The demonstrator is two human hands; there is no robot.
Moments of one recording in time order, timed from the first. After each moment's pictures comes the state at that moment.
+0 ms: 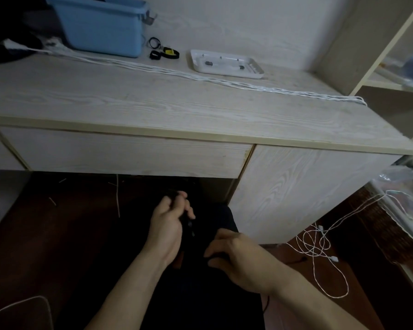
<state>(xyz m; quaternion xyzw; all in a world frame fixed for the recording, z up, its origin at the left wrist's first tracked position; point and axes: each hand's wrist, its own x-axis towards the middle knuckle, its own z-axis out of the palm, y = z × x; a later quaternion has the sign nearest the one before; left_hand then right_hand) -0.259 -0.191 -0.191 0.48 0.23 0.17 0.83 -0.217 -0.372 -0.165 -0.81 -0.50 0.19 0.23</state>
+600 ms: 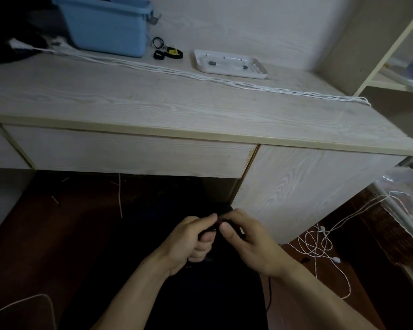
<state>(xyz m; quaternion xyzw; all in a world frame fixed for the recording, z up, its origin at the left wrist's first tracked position) -0.280 -0.197 -0.172 0.59 0.08 -0.14 0.79 -0.203 -0.371 -0.171 -0.80 -0.37 0.15 0.44</state>
